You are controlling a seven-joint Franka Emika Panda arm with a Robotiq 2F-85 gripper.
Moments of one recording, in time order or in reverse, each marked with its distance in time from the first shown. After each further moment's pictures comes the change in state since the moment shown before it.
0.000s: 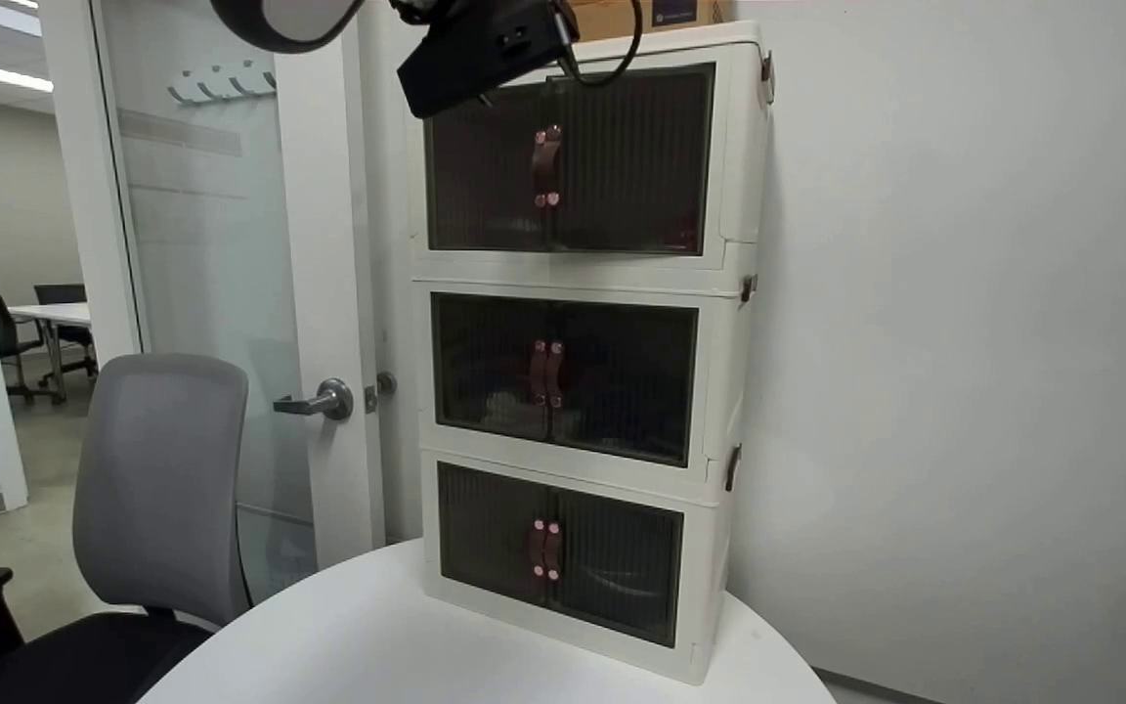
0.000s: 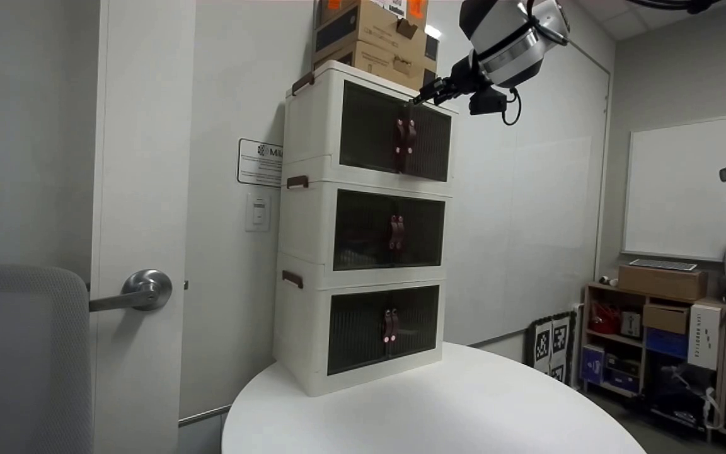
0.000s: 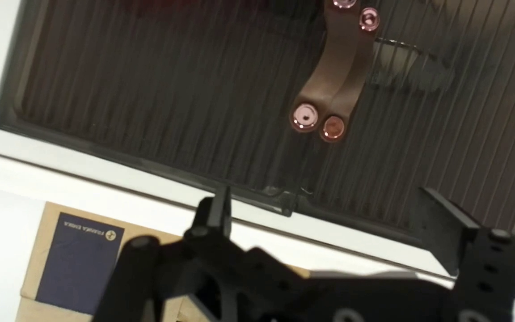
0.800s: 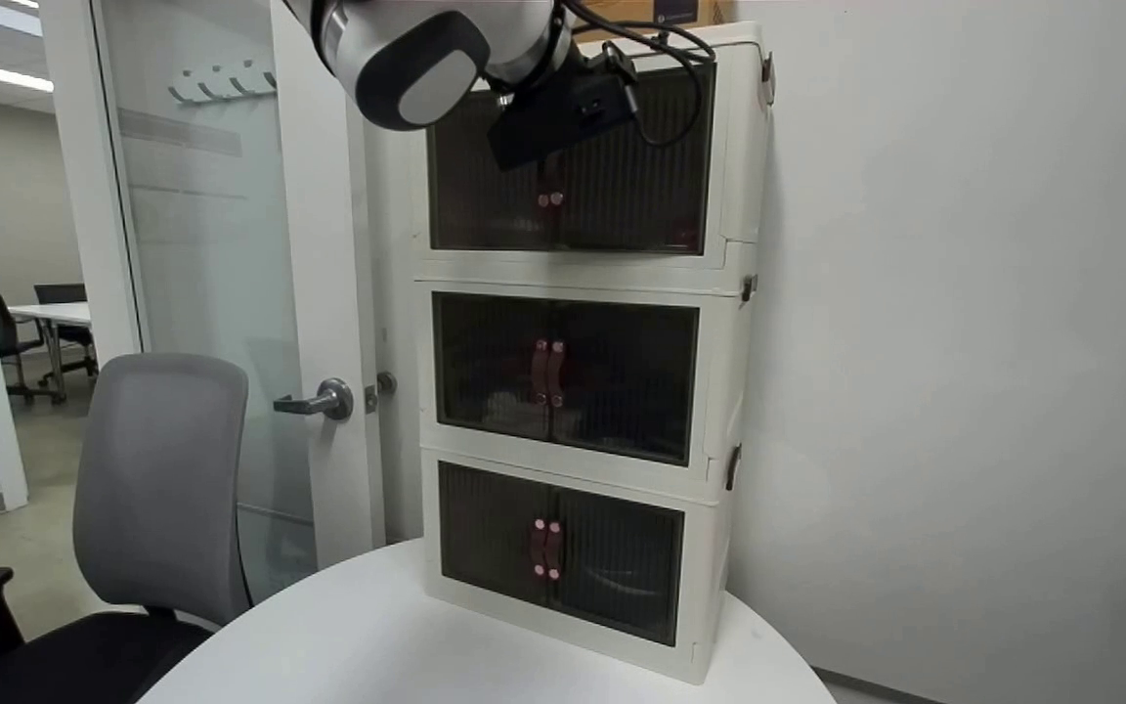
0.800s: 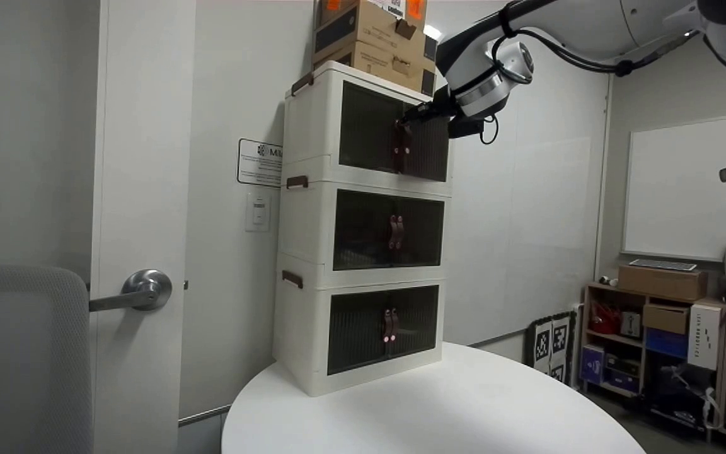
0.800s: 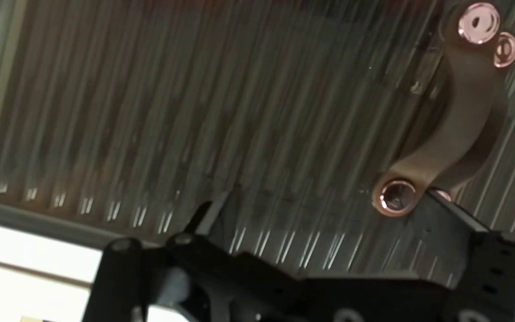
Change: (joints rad) arm 0.005 0.304 -0.013 0.342 -0.067 -0.001 -0.001
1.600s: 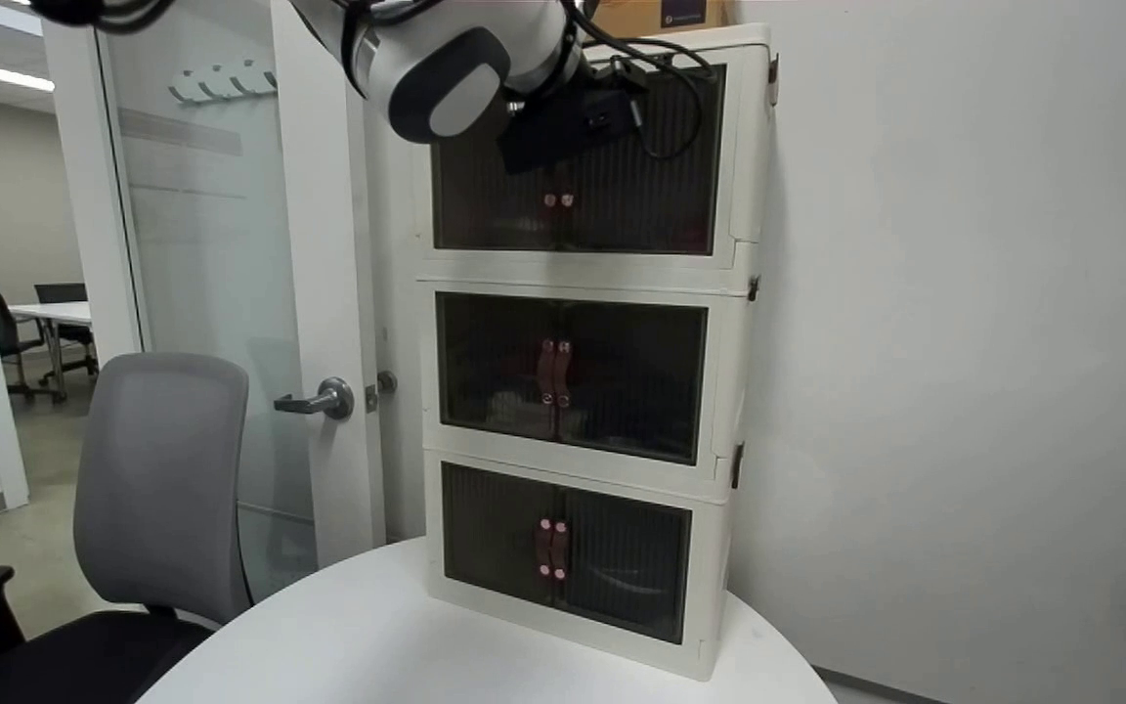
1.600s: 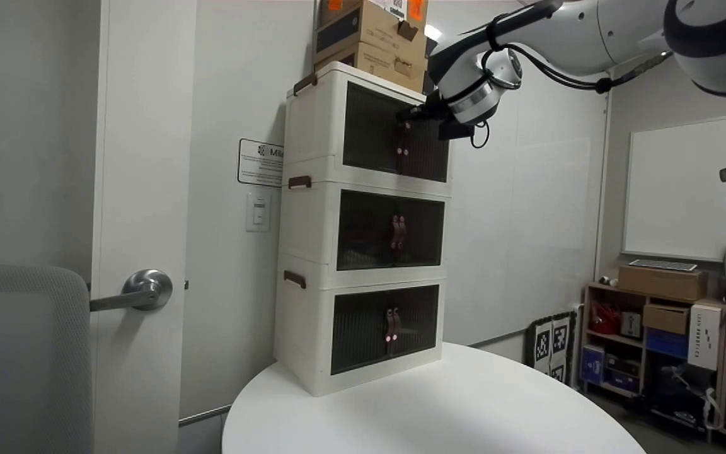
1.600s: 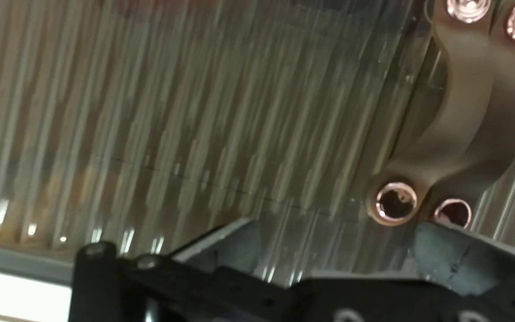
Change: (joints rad) arm 0.057 0.099 -0.077 0.146 -0.049 -0.056 0.108
